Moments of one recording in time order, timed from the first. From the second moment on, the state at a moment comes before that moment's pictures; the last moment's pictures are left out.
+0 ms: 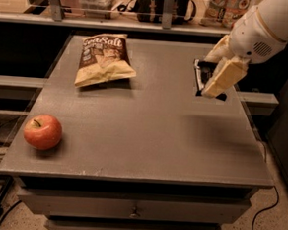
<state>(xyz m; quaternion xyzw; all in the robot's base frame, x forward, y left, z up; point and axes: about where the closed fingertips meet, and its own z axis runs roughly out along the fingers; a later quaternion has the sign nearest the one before) 0.555 -0.141 0.959 -0.66 0.71 0.06 0.25</state>
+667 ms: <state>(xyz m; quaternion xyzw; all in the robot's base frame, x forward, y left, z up) 0.561 -0.132 0.954 -0.65 0.71 0.07 0.27</state>
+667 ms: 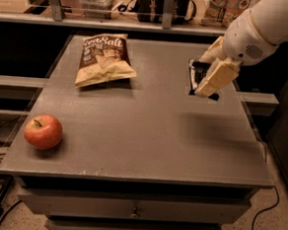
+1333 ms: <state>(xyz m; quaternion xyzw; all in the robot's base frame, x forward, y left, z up) 0.615 -0.053 0.928 -0.66 0.68 0.12 0.30</state>
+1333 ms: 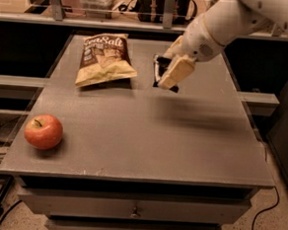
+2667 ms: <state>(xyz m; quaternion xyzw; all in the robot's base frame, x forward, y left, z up) 0.726 0.041 0.890 -0.67 0.67 0.11 0.31</state>
